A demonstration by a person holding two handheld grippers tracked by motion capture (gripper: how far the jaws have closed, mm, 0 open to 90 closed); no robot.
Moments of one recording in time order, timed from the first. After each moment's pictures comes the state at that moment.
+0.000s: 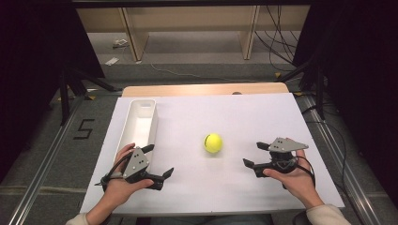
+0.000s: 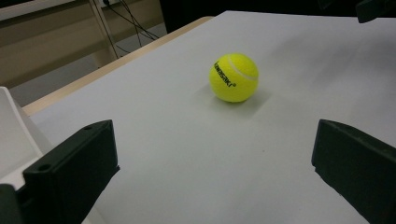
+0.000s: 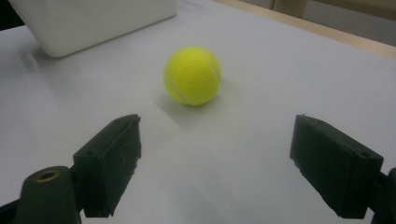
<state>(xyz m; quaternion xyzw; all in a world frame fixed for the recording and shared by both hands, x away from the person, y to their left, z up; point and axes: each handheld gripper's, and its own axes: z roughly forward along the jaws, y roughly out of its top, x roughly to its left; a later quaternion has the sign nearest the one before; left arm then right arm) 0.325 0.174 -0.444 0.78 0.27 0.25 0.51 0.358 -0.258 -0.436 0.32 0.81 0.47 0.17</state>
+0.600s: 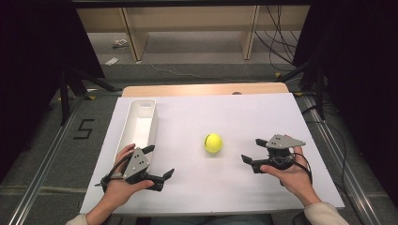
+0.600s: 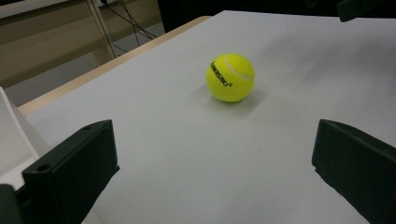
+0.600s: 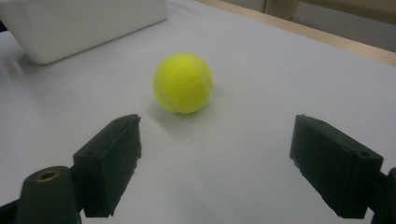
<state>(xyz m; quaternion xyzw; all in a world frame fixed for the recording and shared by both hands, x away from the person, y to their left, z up) 0.323 0.173 -0.443 0.78 0.27 0.25 0.51 0.367 -0.252 -0.434 0.33 0.80 0.47 0.18</state>
